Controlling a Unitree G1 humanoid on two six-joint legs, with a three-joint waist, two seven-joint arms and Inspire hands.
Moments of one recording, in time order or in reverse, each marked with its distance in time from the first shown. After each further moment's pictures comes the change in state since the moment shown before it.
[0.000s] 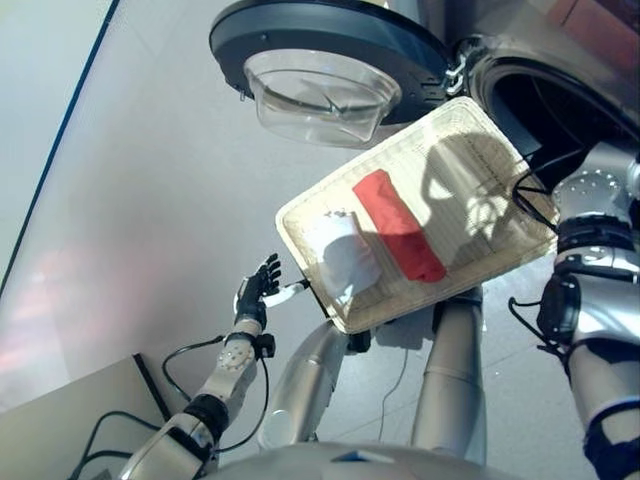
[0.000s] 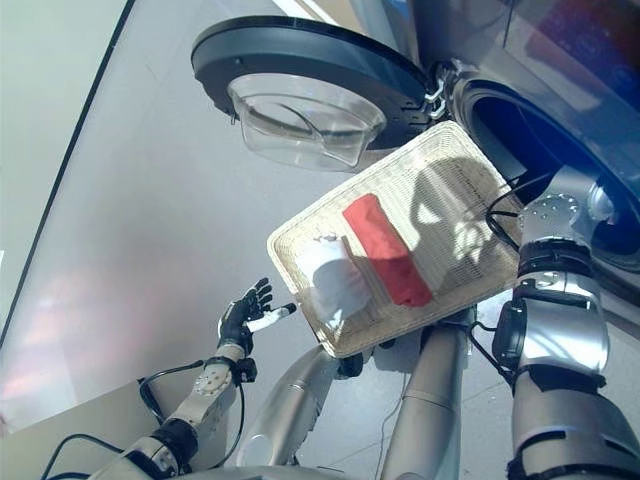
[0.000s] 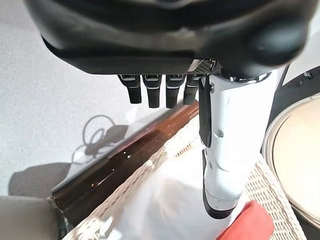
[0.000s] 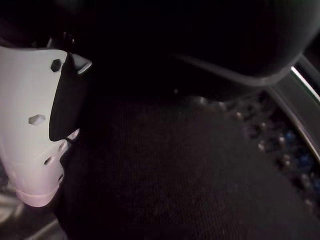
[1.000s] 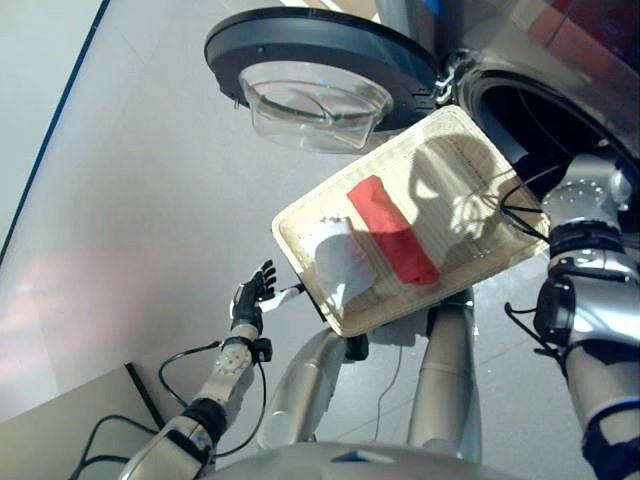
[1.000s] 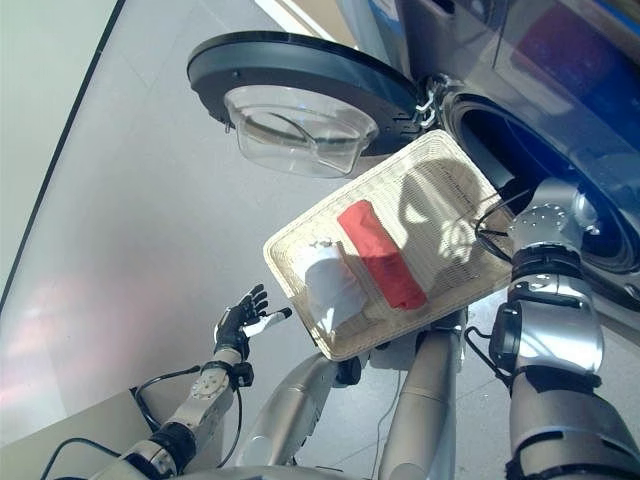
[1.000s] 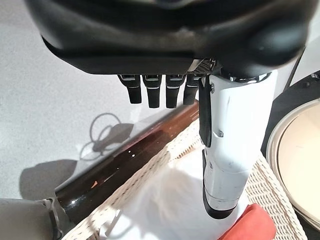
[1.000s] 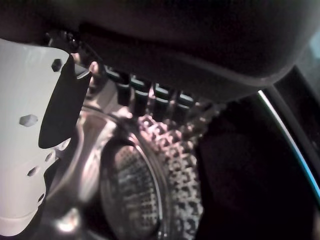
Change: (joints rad) left arm 0.014 -0.001 0.003 0.029 -0.019 0.007 0.000; right arm 0.008 0.031 0.011 0.073 -0.005 0.087 -0.019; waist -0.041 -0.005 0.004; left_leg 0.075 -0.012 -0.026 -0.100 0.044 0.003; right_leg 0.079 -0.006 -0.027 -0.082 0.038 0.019
